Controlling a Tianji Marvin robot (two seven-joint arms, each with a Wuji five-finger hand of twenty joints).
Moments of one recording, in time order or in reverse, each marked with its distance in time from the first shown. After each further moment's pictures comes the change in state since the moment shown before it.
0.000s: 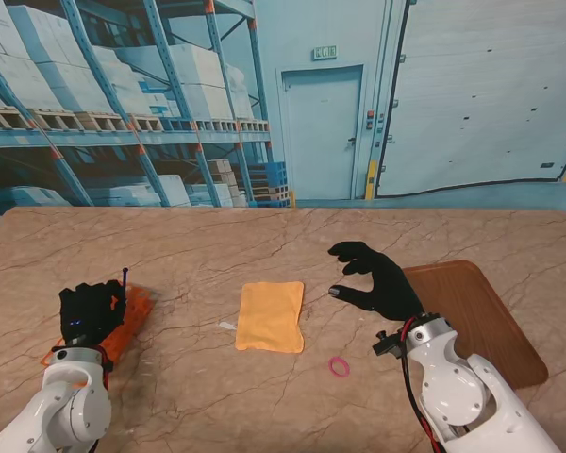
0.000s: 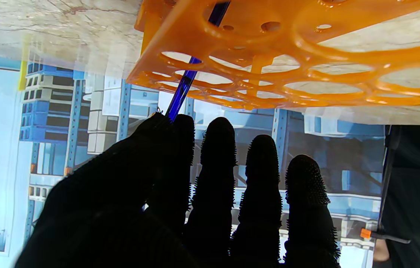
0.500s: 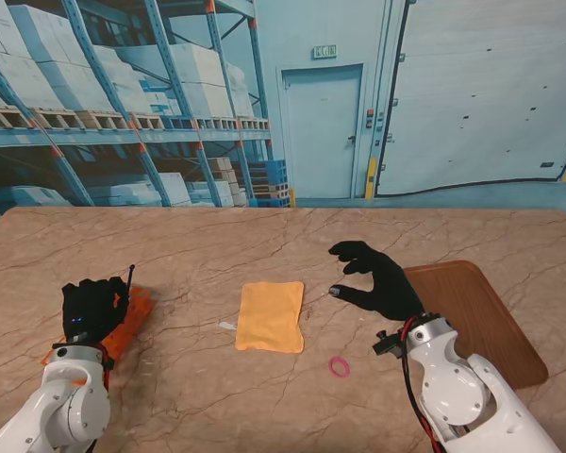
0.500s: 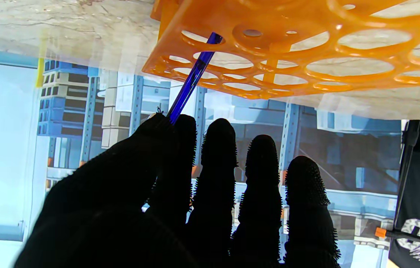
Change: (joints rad) left arm 0.006 0.005 -0.005 -0.023 0.012 -0.030 -0.009; right arm -0.001 0.000 0.002 -0.001 0.000 0.000 -0.003; left_hand -0.005 -0.001 0.020 -0.002 -0.001 0.019 0.024 0.069 -0.001 0.009 0.046 0.040 -0.001 0.000 0.012 0.012 -0.013 0.001 0.013 0.000; right_hand 0.000 0.000 0.000 0.000 0.000 0.000 0.000 0.000 0.000 0.000 0.000 0.000 0.000 0.000 0.000 0.000 0.000 0.000 0.000 0.000
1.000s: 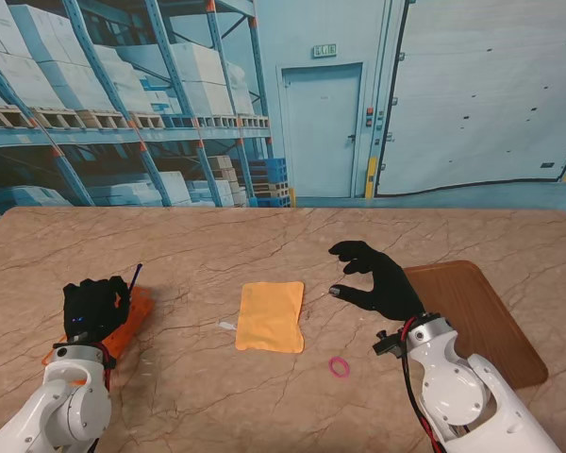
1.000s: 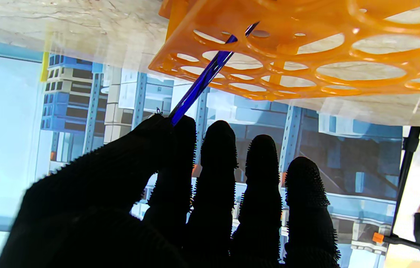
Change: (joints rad) left arm -0.002 -0.002 0.003 0.000 -0.031 -0.011 0.006; right arm 0.000 0.000 0.000 -0.001 0.000 0.000 -0.001; left_hand -0.092 -0.052 0.163 -0.001 -0.012 0.004 0.065 0.081 0.000 0.002 0.052 0.050 -0.001 0.000 0.011 0.010 -0.010 0.000 0.010 0.000; right_hand 0.000 0.000 0.000 0.000 0.000 0.000 0.000 0.000 0.000 0.000 0.000 0.000 0.000 0.001 0.000 0.000 0.000 0.000 0.000 0.000
